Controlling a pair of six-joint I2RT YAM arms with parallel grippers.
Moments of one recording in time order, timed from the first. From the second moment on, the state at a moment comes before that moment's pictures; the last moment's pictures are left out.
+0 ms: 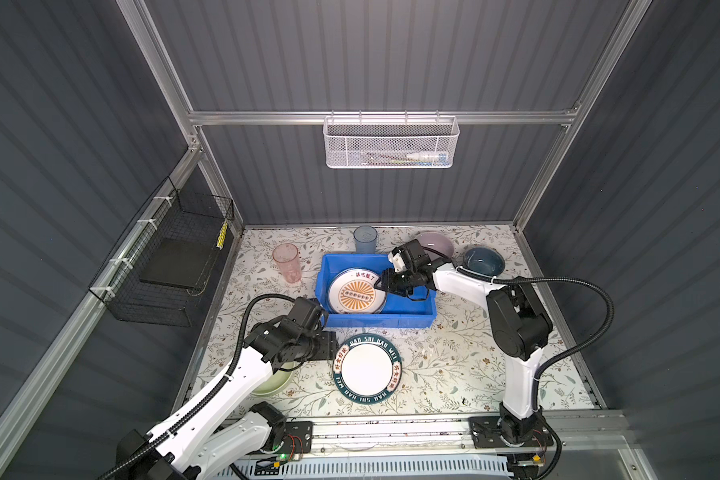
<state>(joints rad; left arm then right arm) -0.61 0.97 0.80 -0.93 0.07 -0.54 0.55 2.00 1.43 -0.35 -0.38 0.62</state>
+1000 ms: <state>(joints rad) -0.61 1.03 0.73 -0.86 0.10 -0.56 0.56 1.35 0.99 -0.42 -0.28 0.57</state>
